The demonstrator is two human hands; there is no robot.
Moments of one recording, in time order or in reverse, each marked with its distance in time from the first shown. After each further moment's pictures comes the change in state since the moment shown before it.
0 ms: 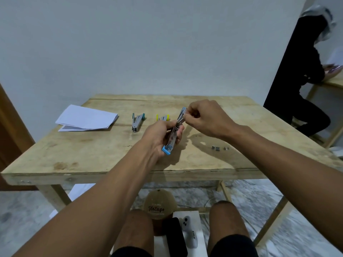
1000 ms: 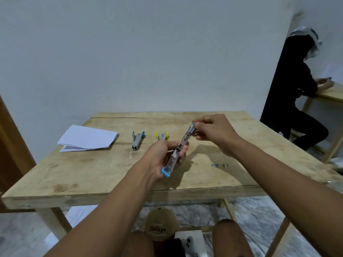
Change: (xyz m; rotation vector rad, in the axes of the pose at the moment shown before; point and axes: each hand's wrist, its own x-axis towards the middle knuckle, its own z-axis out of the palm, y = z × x) left_hand -0.012 0.002 0.006 0.005 -0.081 -0.092; right_hand 0.004 0.014 -0.007 0.691 0.118 0.445
